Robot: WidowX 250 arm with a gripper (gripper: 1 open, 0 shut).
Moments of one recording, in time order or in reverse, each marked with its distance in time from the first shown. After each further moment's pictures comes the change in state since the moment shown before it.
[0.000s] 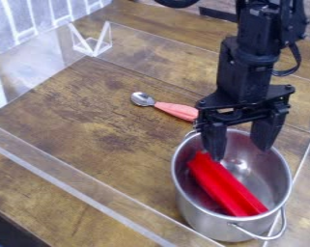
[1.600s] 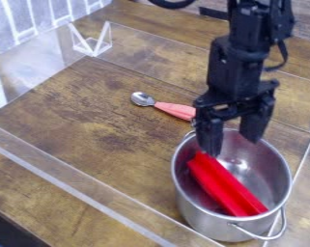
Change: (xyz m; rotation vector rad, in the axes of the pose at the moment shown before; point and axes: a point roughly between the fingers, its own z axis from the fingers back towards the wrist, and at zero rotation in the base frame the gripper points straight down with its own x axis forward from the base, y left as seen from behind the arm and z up) arm 0.031 0.007 0.001 0.008 0.018 0.253
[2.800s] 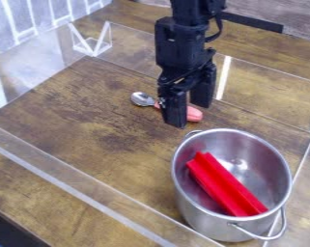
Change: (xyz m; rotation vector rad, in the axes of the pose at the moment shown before) arm 0.061 0.007 0.000 -0.060 0.019 0.367
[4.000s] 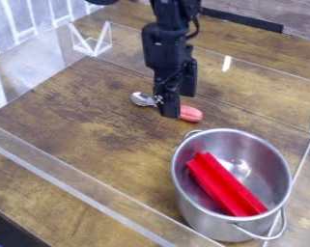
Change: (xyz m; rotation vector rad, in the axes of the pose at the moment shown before) arm 0.032 -0.034 -0.027 -0.066 0.015 0.180
